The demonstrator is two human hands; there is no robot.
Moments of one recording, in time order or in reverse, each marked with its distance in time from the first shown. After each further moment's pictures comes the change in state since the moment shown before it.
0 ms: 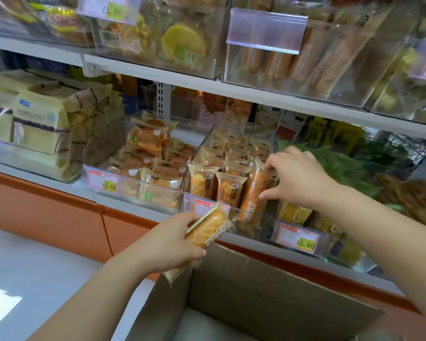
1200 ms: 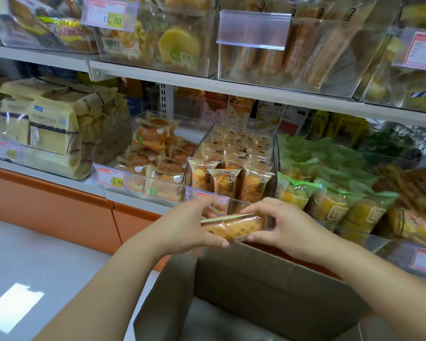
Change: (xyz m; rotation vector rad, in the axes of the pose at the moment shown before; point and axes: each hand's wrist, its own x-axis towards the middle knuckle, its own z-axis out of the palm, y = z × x) left_hand -0.008 0.032 0.000 0.044 0.007 0.141; right_hand -0.088 -0.026 0.038 0.686 -0.112 -0.231
